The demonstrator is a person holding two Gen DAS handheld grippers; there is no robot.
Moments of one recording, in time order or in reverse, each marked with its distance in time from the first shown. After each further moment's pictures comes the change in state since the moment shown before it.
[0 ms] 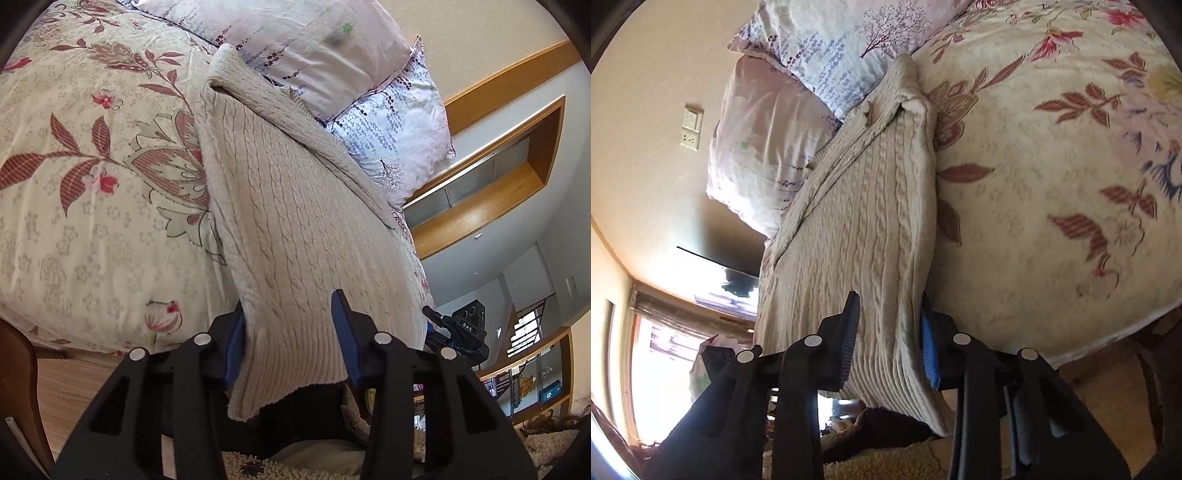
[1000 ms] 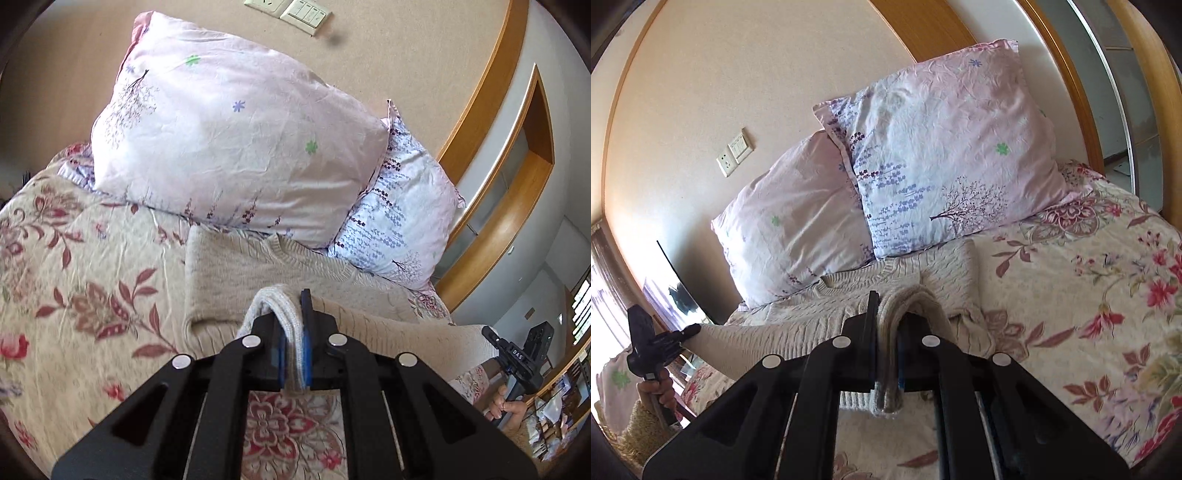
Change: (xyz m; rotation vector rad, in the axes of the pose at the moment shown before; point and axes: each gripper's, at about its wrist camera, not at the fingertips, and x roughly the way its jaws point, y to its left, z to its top) left arm -0.017 -0.071 0.153 0.280 -0.313 0.186; right arm -0.020 0.114 0.072 -0.433 -0.473 -0.161
